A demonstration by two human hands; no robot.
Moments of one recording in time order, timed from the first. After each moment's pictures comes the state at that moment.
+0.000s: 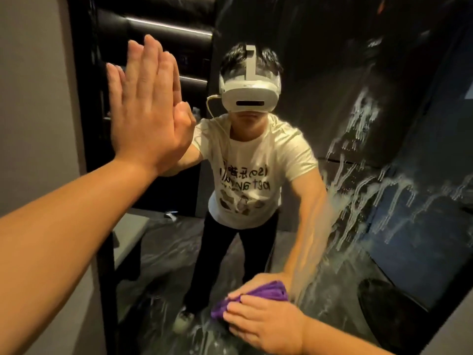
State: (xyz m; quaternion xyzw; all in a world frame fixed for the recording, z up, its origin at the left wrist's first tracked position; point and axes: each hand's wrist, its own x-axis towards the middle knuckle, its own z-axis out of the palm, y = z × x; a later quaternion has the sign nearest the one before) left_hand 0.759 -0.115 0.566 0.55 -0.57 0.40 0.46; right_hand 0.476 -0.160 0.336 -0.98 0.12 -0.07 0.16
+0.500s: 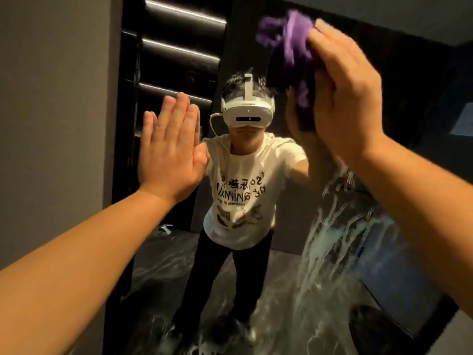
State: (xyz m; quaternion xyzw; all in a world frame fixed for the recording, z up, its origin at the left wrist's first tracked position) left_hand 0.768 -0.115 0.567 0.53 -0.60 0.38 0.46; right_hand 0.518 -0.096 0.704 -0.74 0.19 -0.50 -0.41
